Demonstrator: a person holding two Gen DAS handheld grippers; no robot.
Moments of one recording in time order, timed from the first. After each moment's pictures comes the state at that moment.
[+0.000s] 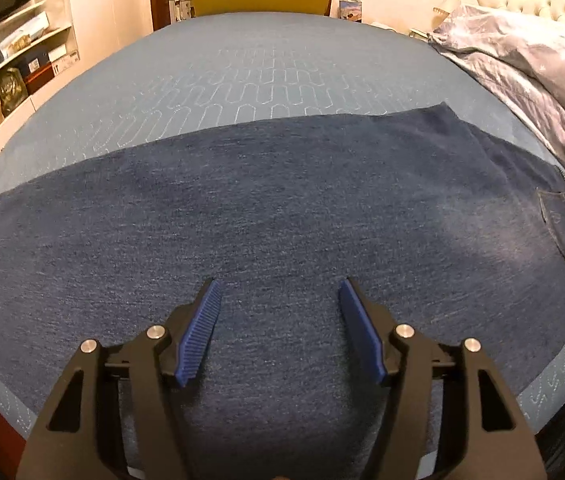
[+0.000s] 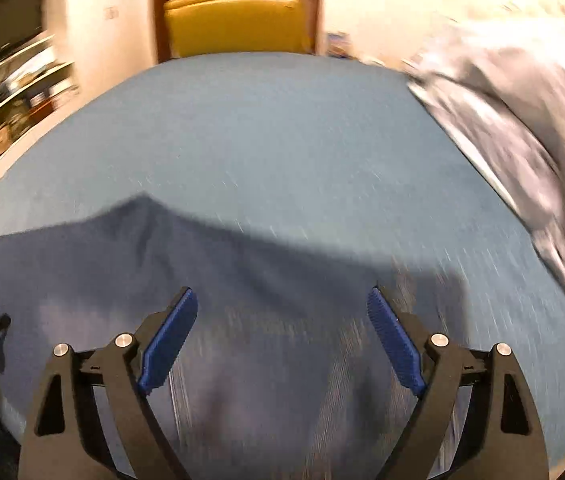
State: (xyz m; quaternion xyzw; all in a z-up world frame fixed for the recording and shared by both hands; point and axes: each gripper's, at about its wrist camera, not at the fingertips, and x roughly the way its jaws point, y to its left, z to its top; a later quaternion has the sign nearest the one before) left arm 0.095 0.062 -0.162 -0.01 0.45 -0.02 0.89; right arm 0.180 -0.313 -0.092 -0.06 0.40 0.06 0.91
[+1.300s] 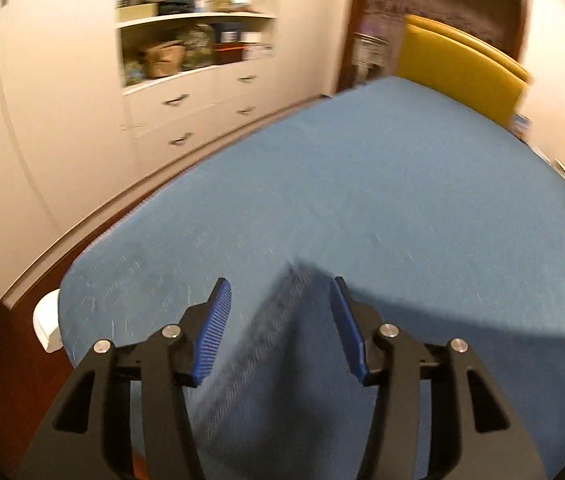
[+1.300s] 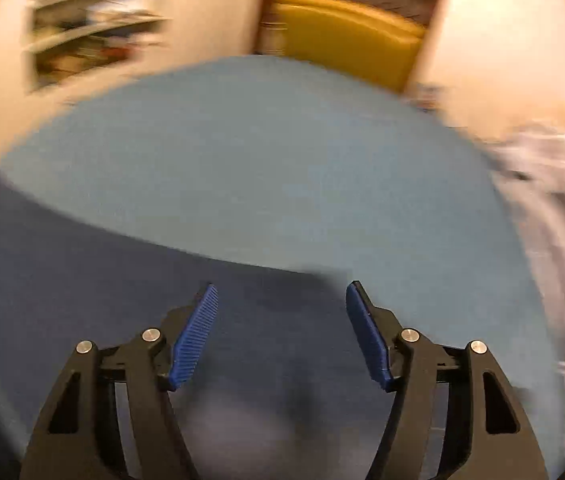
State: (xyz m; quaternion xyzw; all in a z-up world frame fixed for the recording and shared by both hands) left arm 0.074 0.455 -0.096 -0.13 0.37 0.20 0.90; right arm 0.168 -0.063 -0.081 -0.11 0.40 0.21 0.89
